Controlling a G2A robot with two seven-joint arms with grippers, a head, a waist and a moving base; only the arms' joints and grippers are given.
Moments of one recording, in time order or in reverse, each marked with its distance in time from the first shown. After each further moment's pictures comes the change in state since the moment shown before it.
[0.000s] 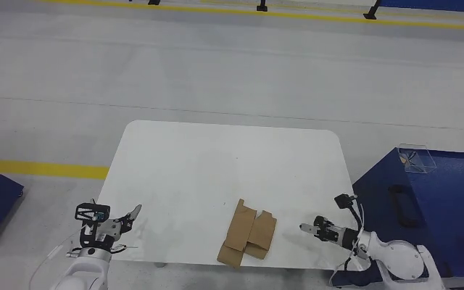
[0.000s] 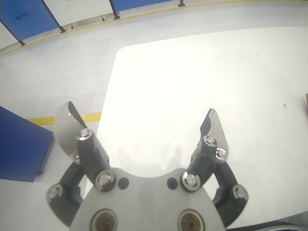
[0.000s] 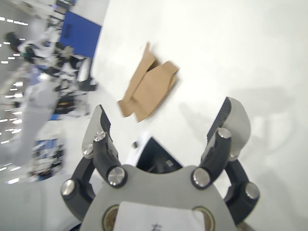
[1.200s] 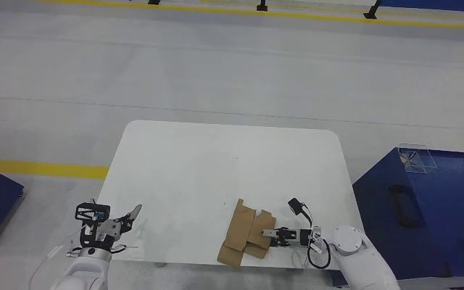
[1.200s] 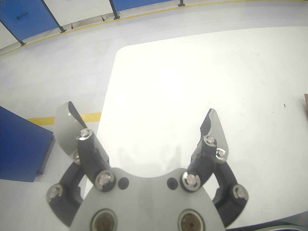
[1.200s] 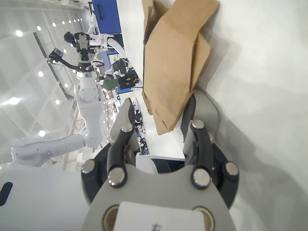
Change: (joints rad) left arm 0.000 0.000 0.000 0.000 0.000 0.000 0.000; right arm 0.341 -0.042 -0.511 0.506 0.141 0.044 -0.084
